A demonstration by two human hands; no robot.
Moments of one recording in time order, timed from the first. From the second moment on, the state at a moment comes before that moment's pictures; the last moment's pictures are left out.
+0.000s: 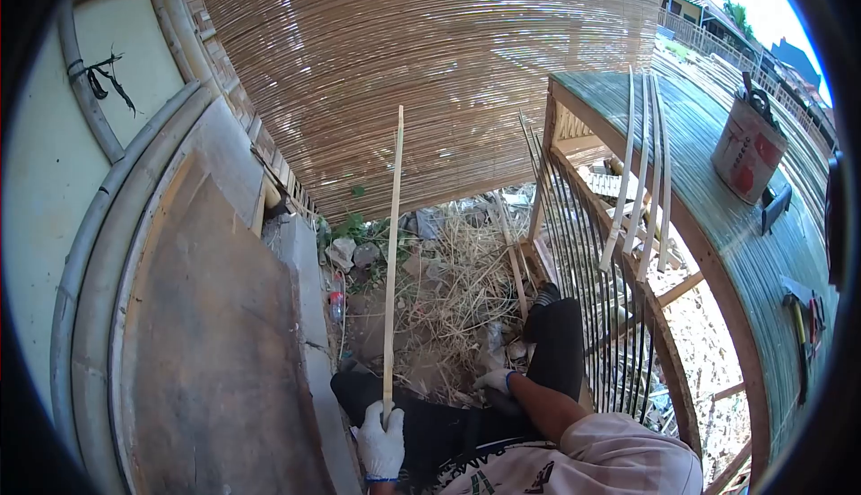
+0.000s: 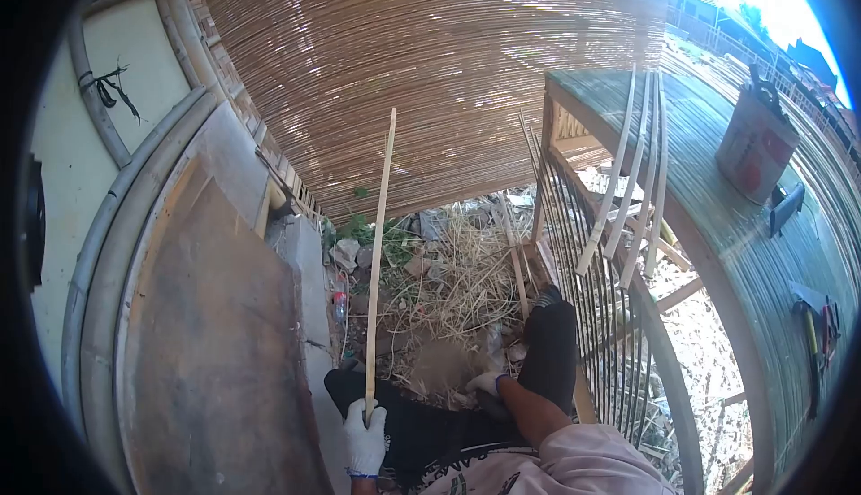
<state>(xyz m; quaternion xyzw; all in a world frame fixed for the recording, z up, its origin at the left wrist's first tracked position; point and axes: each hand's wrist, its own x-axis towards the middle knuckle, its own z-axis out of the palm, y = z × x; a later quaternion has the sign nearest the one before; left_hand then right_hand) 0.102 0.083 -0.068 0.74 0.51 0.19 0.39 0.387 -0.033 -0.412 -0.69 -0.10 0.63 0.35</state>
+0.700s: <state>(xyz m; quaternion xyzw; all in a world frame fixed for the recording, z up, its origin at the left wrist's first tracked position) 0.047 0.061 -0.041 0.68 0.54 0.27 0.42 0.452 0.035 -0.080 -0.48 -0.03 0.56 0.67</state>
